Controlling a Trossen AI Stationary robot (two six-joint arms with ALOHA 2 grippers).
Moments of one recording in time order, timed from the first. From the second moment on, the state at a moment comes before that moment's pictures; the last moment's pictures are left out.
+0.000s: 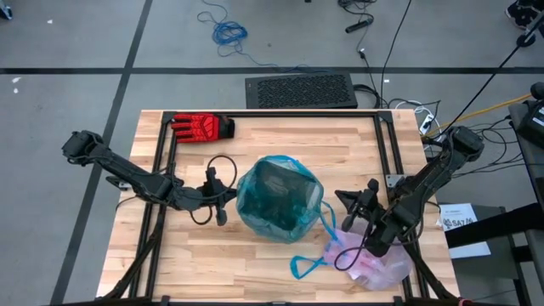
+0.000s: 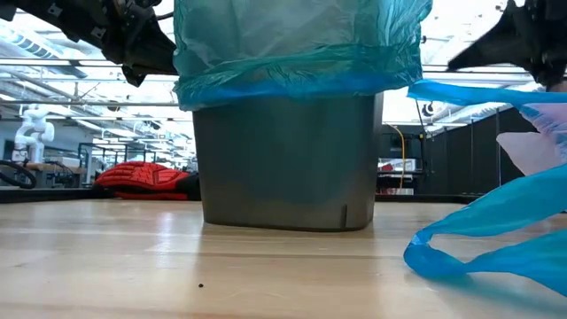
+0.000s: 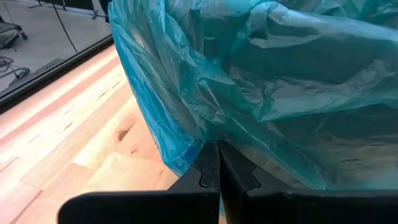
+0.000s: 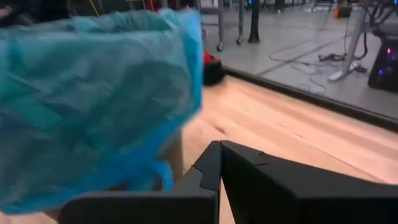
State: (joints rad) left arm -0.41 1.05 0.50 0.13 -0.60 -0.34; right arm 0.83 1.22 0.66 -0.61 1.32 1.30
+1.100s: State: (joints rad) left arm -0.41 1.05 0.50 0.12 -0.60 -0.33; right arm 0.54 1.23 0.66 -0.01 1.02 0.48
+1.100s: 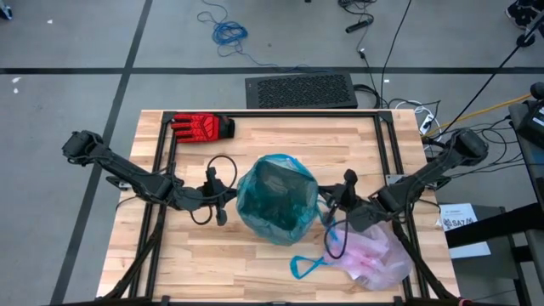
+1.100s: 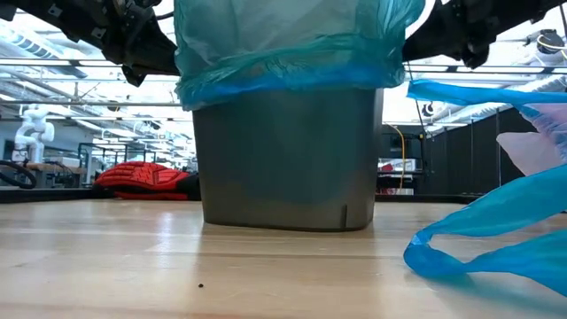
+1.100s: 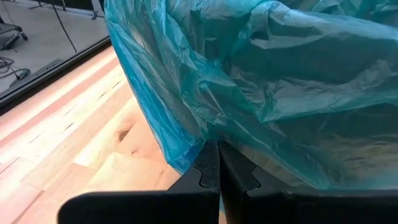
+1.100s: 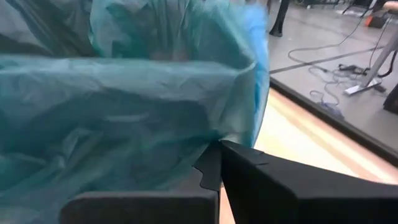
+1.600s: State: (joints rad) left arm -0.41 1.05 0.50 0.12 -0.60 -0.33; right arm 0.51 1.44 0.66 0.06 0.91 0.61
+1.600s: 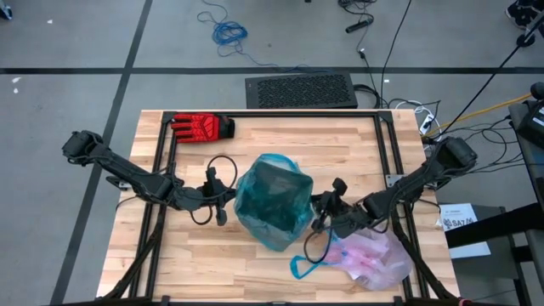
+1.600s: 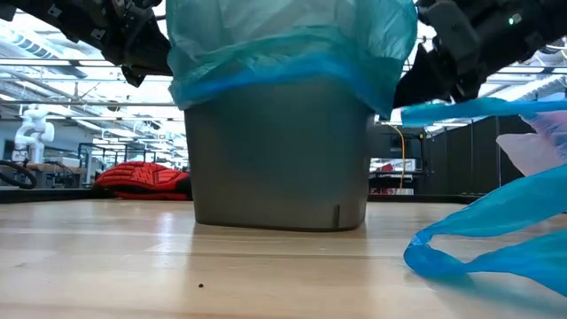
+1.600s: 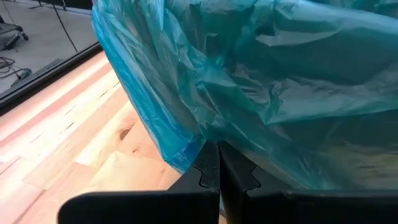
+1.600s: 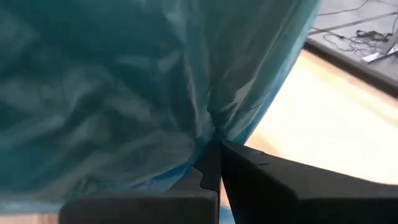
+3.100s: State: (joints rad) left arm -0.41 1.10 0.50 0.10 -0.61 -0.34; right arm 0.71 1.67 0.66 0.69 1.18 0.31
